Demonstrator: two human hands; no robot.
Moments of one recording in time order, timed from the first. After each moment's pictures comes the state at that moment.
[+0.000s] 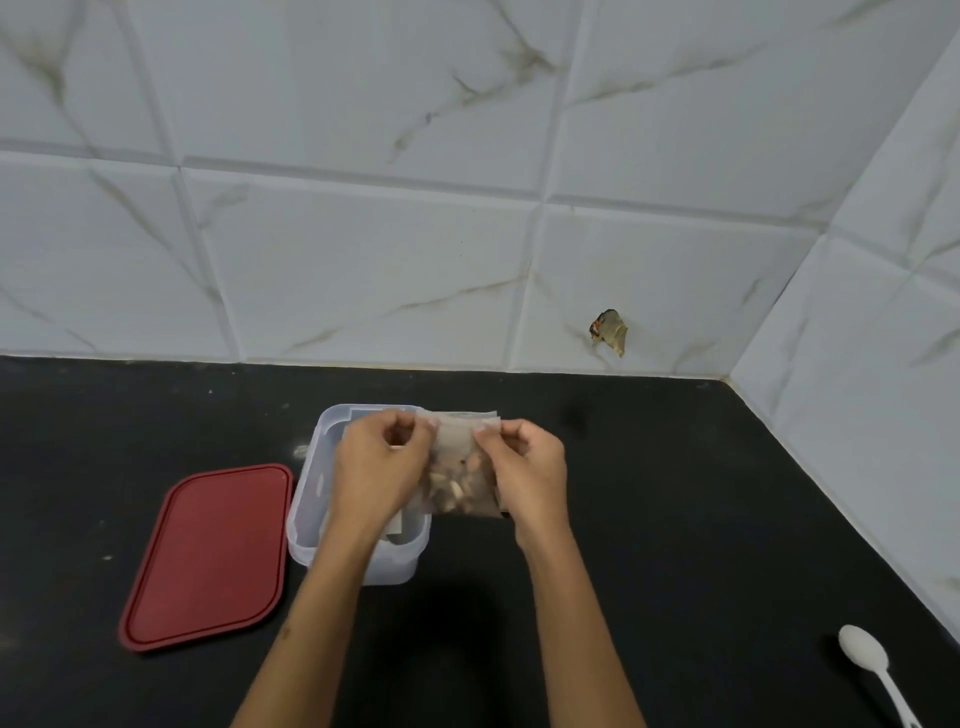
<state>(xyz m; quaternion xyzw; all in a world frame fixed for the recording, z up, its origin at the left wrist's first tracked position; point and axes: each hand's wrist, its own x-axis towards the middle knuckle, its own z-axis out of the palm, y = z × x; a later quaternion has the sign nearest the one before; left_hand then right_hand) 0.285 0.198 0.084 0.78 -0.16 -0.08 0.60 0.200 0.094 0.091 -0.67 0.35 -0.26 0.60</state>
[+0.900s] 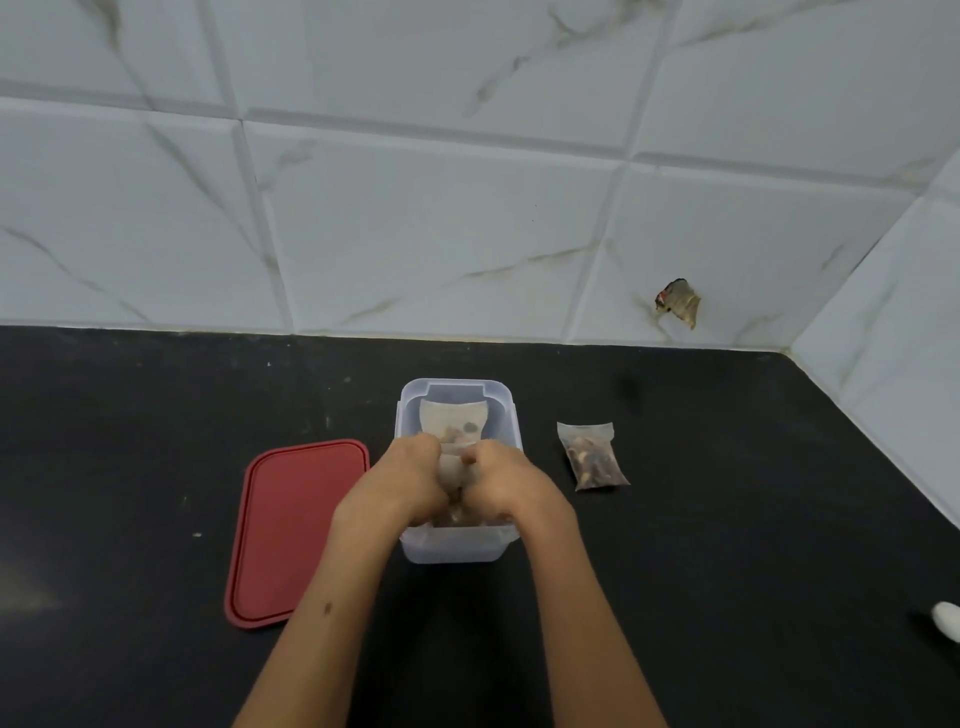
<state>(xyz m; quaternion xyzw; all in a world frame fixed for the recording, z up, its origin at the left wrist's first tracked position) 0.339 0.260 0.075 0.90 -0.31 -0.26 0.17 0.271 0.168 0.085 -0.89 0.28 0.17 0.33</state>
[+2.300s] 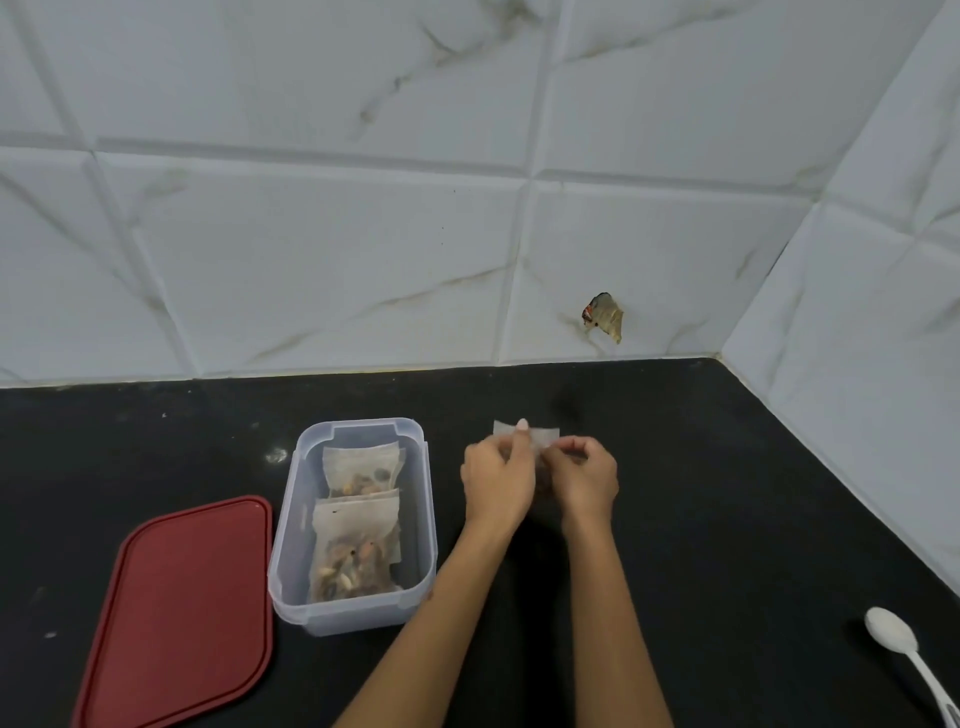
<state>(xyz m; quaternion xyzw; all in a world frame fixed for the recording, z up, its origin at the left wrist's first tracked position) 0.269 0.096 0.041 0.73 -0.16 -0.22 0.62 0.221 0.027 0.031 -0.58 0.54 -0.31 0.53</state>
